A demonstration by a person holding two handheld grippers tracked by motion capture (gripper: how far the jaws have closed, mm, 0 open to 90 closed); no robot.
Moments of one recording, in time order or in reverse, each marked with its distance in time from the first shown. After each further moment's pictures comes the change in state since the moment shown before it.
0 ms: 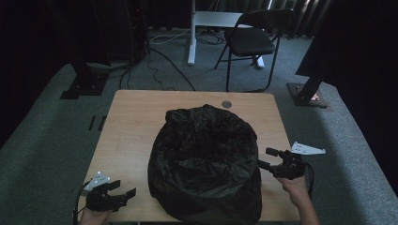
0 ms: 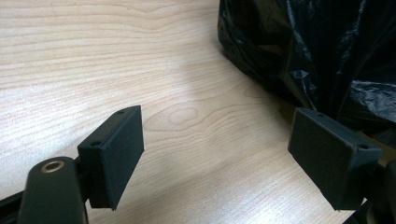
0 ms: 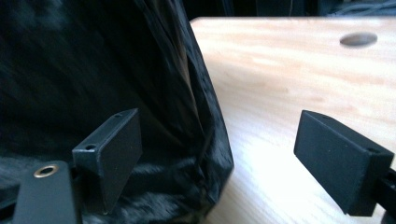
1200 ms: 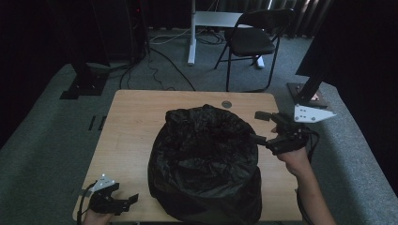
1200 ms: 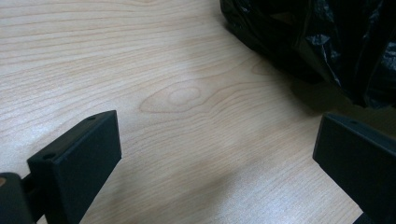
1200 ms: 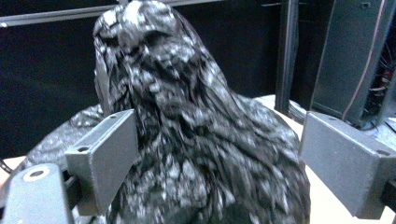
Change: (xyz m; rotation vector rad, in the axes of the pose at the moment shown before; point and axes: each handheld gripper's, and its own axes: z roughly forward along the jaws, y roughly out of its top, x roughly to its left) left arm 0.001 -0.011 0.013 0.045 0.001 0.048; right arm 0.088 0.154 0.002 -0.131 0.235 -0.295
